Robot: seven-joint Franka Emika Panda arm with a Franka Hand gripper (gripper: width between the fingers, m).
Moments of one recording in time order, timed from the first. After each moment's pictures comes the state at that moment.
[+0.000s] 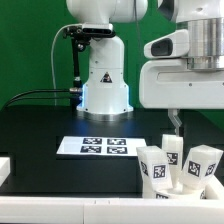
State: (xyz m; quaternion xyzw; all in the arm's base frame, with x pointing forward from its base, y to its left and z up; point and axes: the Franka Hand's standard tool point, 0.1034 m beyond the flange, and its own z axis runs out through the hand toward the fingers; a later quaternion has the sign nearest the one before) arm 0.598 0.120 0.115 -0.98 0.19 -0.02 0.05
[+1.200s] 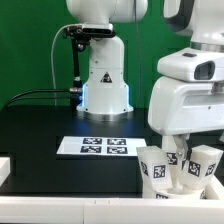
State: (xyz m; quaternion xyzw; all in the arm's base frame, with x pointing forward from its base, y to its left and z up) arm 0.591 0.115 0.079 -0.98 -0.22 0.02 -0.02
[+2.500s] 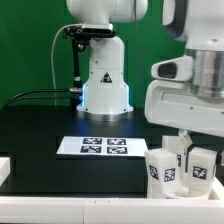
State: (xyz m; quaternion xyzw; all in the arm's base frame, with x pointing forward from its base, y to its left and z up) arm 0.593 0.120 0.076 -0.93 0.37 0.01 0.03
